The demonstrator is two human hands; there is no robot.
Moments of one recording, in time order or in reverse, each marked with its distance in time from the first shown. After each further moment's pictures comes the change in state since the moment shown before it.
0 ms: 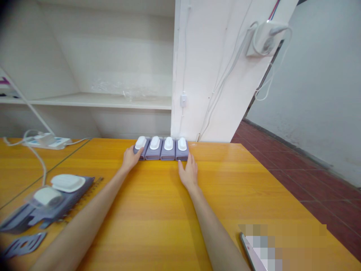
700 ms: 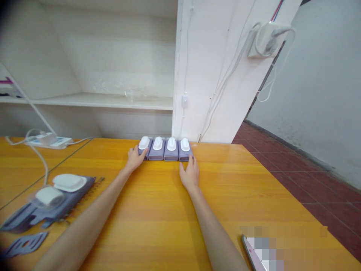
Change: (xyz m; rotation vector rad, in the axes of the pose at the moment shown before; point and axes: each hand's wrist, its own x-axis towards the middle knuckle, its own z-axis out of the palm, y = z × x) left_hand -0.008 0.007 0.006 -0.033 -0.012 0.050; right_hand -0.002 0.005 0.004 -0.020 0.033 0.011
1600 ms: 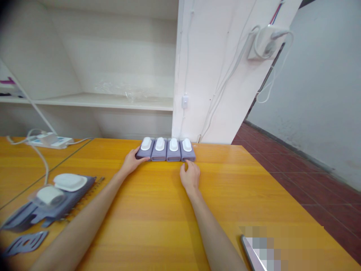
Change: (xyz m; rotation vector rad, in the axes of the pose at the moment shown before) left_hand -0.009 -0.015 -0.016 -0.201 -0.089 0.214; right_hand -0.001 -0.015 -0.014 -0.071 0.004 0.007
